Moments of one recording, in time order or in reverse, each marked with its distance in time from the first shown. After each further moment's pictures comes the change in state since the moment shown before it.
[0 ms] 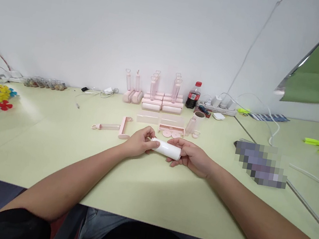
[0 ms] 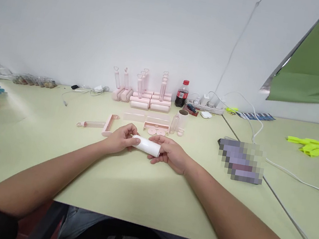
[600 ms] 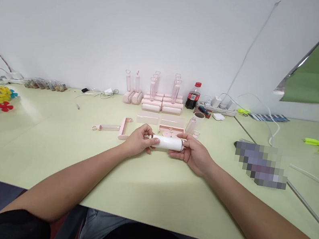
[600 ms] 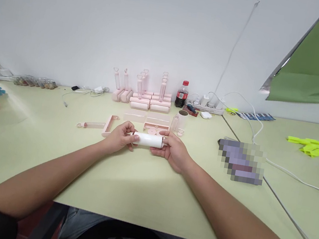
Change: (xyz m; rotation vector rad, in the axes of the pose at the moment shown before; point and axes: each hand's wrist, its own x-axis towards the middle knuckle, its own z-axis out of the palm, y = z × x) left_hand 0.003 0.002 0.002 -0.215 0.089 0.023; right_hand 0.007 -0.001 0.002 0.187 0.226 -0.127
